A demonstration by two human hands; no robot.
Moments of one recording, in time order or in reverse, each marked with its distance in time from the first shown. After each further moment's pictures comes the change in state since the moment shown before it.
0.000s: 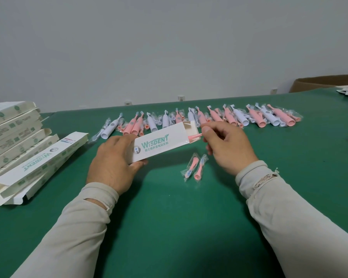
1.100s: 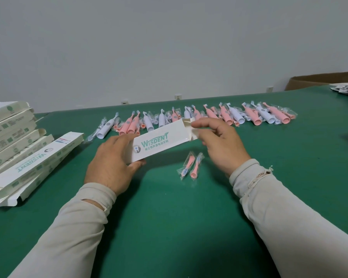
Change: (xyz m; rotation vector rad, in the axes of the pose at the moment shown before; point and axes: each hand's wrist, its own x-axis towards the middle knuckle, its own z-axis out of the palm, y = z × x) left_hand -0.002 0.001 0.004 -0.014 -0.009 0.030; right_hand -0.005 -0.010 0.006 0.104 -0.010 0.045
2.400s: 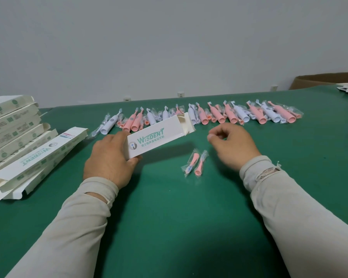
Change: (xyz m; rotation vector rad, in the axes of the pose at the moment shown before) left_hand 0.002 0.000 -0.007 0.139 -0.054 -0.163; right_hand 0.009 0.017 -0.016 -0.413 0.027 0.119
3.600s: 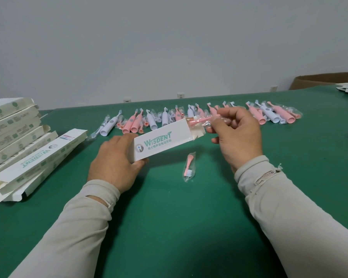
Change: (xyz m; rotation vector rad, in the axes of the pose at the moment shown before) left_hand -0.005 0.006 0.002 -0.075 -0.001 0.112; right_hand -0.008 -0.023 0.002 0.647 0.256 -0.053
